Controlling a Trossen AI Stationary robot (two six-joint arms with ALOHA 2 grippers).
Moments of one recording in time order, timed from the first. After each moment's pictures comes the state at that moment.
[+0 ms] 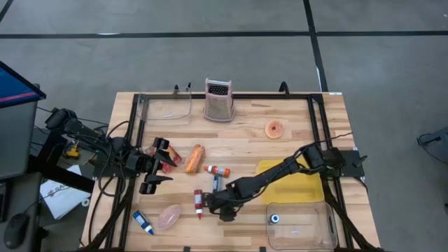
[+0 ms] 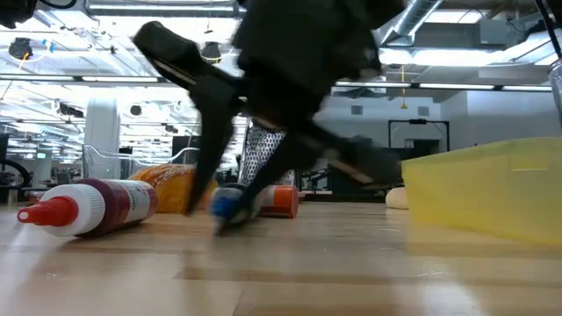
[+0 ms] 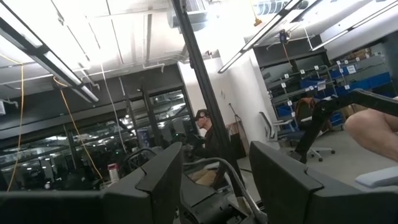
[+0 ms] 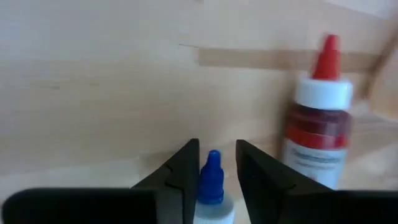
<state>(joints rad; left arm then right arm) -0.43 0.82 0.34 0.92 -0.05 0.35 0.36 2.29 1.69 -0.45 0.11 -1.32</state>
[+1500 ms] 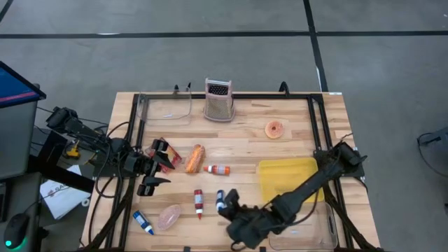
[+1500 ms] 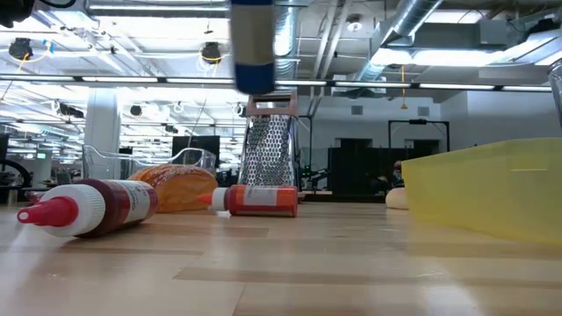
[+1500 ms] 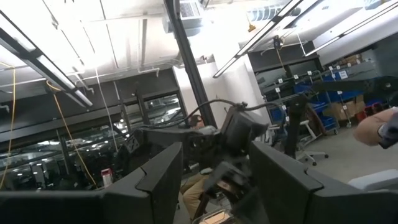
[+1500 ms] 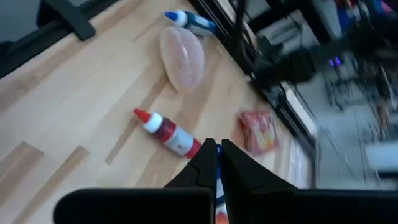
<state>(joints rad) -0.47 0.82 0.34 0.94 -0.05 0.36 0.67 1.98 1.70 -0.50 0.69 -0.37</state>
